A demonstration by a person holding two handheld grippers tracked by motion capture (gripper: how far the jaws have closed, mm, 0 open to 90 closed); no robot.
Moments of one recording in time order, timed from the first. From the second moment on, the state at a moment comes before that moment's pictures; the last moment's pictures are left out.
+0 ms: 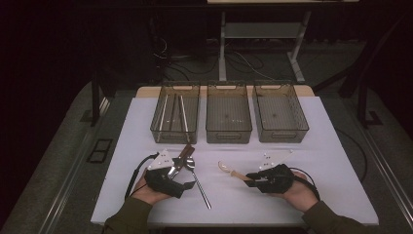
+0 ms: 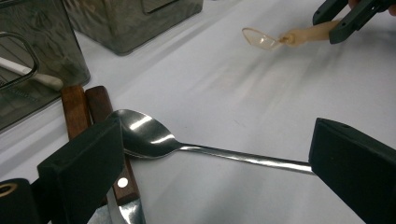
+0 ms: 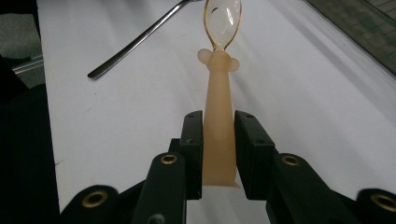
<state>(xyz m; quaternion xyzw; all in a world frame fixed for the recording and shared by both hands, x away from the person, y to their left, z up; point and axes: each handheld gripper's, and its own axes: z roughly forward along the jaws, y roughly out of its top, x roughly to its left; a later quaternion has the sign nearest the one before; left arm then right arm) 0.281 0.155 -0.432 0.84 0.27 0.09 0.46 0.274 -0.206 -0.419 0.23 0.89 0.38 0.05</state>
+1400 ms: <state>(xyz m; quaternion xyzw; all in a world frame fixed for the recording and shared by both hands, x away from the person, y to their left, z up) 0.281 0.155 -0.433 0.84 0.27 0.09 0.46 0.312 -0.220 -0.379 0.27 0.85 0.45 0.09</state>
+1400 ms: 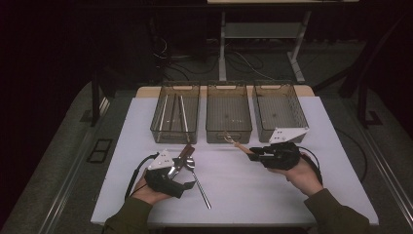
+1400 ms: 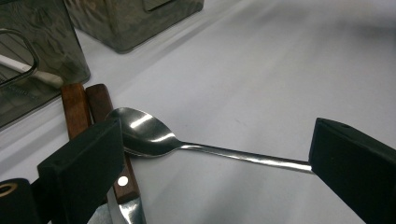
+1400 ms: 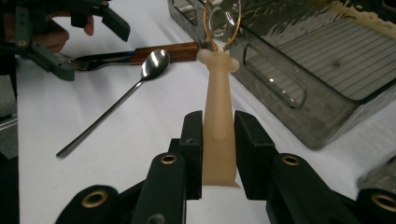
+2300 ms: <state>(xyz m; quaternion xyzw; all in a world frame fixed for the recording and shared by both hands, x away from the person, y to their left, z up) 0.282 0.156 -0.433 0.83 0.27 0.08 0.47 0.376 -0.207 -0.361 0.33 0.82 0.46 0.12</state>
